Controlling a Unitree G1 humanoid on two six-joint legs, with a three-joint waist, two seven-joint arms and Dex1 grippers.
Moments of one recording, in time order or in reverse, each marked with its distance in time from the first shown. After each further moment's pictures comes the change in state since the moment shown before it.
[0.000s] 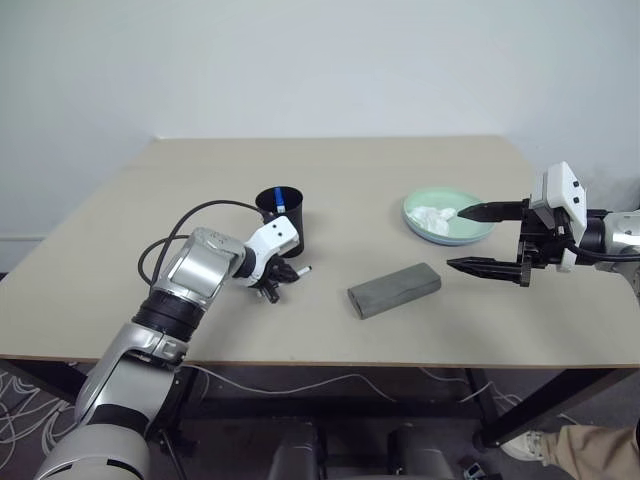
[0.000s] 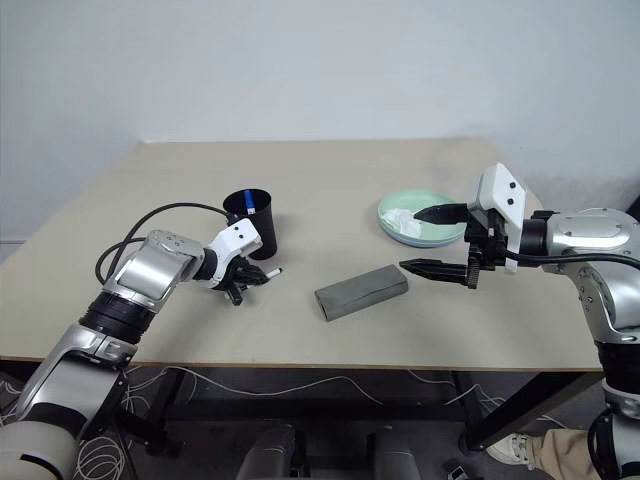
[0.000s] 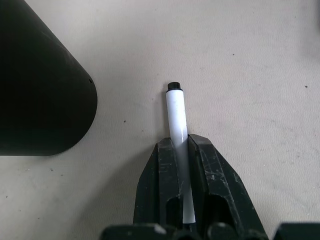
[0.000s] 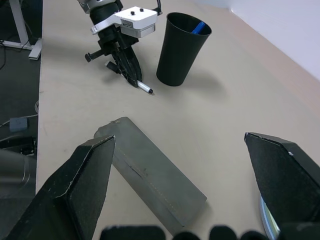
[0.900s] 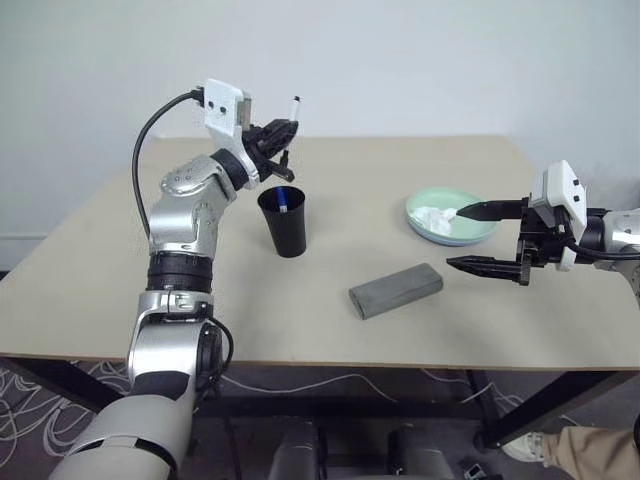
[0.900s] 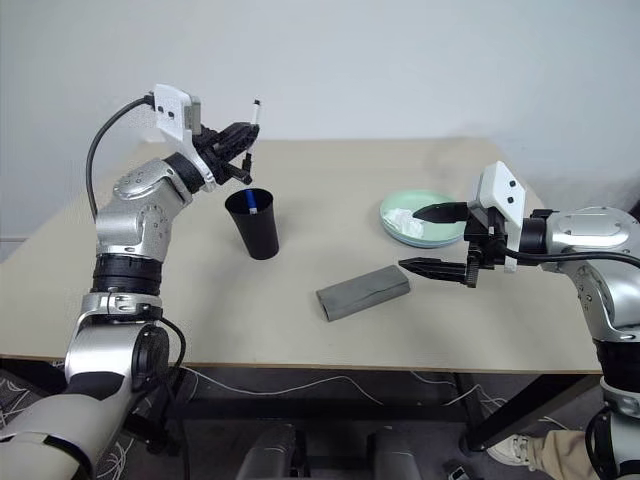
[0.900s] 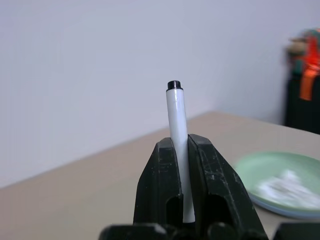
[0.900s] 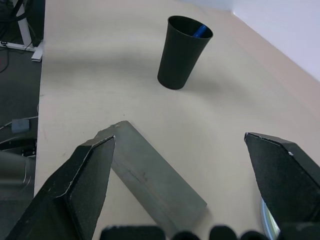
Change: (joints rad) left arm -0.219 -0.228 0.522 0.248 -0.251 -0.511 0.394; right arm -0.009 0.007 0.000 0.005 0.000 0.000 0.005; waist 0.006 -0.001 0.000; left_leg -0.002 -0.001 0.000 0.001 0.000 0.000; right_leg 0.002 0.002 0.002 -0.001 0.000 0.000
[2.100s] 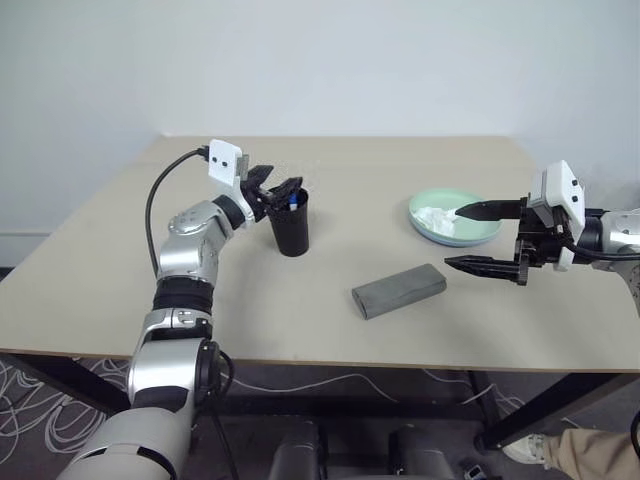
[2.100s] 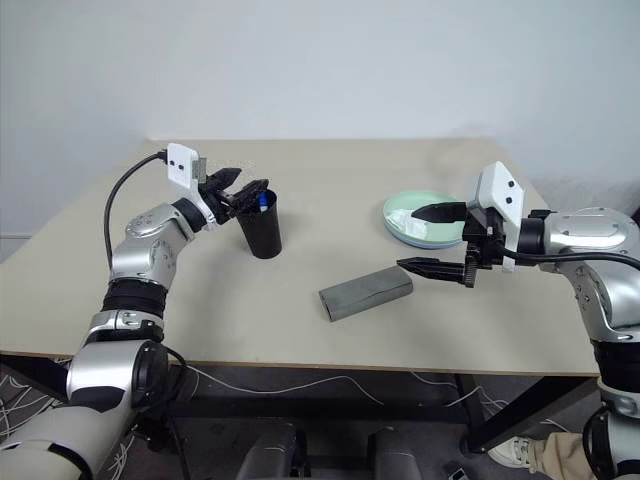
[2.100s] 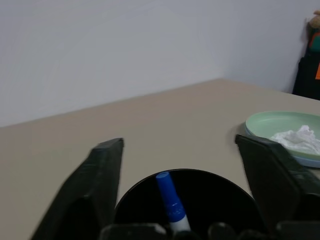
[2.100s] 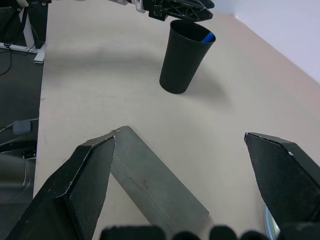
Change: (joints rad) left arm 0.107 -0.006 0.016 0.139 0.015 -0.076 -0.105; right arm 0.000 0.014 0.000 0.000 0.000 -0.005 -0.004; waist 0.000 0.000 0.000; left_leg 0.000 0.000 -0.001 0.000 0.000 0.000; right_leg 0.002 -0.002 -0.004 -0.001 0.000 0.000
